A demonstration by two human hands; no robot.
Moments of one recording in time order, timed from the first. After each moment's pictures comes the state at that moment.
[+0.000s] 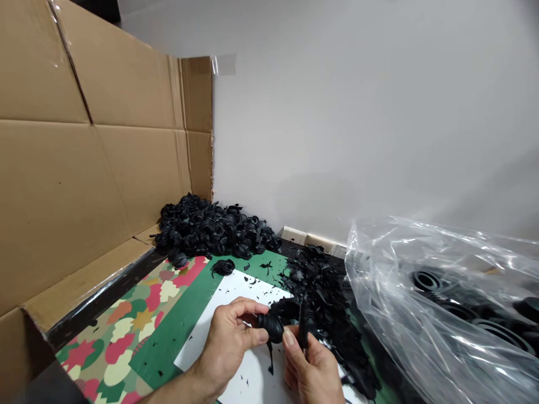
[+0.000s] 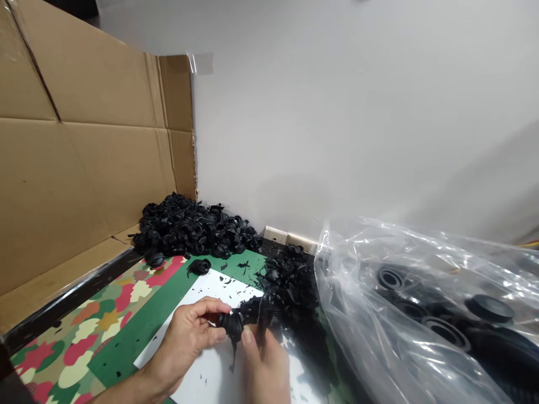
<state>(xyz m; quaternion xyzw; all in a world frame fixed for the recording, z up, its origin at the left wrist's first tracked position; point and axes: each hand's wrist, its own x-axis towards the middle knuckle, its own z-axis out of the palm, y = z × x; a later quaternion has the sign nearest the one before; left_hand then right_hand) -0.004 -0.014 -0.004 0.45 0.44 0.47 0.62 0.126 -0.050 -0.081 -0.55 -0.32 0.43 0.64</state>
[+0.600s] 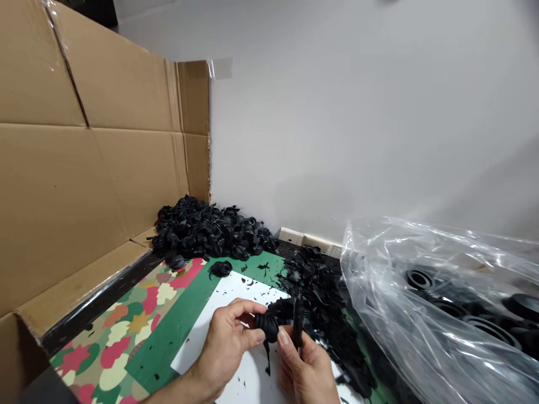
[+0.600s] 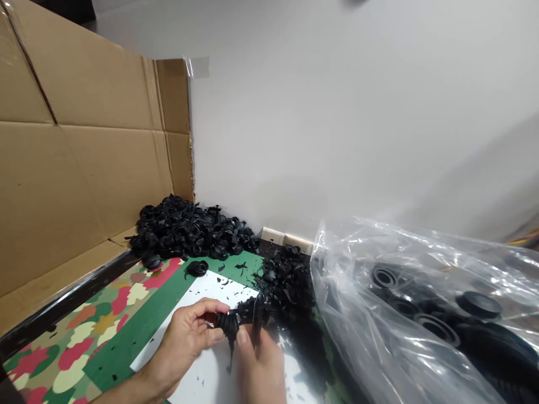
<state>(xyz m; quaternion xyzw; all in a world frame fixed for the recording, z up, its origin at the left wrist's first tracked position) -0.002 -0.014 -0.002 0.46 0.44 0.46 0.61 0.124 -0.049 -0.075 -0.52 -0.33 0.45 0.65</state>
